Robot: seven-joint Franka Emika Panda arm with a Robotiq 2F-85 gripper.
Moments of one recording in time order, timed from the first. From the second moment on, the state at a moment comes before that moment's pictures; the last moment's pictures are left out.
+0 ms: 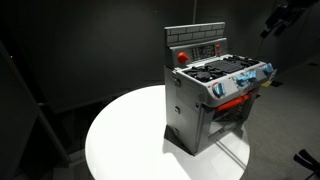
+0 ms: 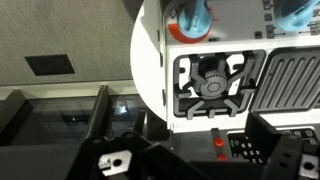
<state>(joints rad) -0.03 -0.28 -0.18 -2.32 0.05 2.43 -0.16</state>
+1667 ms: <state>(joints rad) -0.05 -0.04 -0.10 -2.19 0.02 2.59 0.05</state>
